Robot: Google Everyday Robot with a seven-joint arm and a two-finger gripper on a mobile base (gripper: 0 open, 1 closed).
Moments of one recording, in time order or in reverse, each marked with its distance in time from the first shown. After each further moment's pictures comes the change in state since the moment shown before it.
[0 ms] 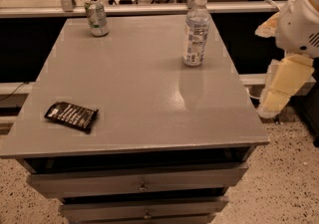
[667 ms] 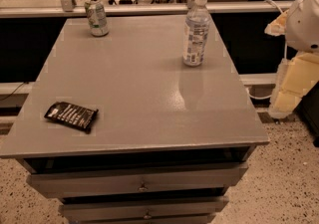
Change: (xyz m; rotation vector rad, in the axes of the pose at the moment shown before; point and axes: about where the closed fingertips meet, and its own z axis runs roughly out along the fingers) arm 0.012 0.000 -0.010 0.013 0.046 0.010
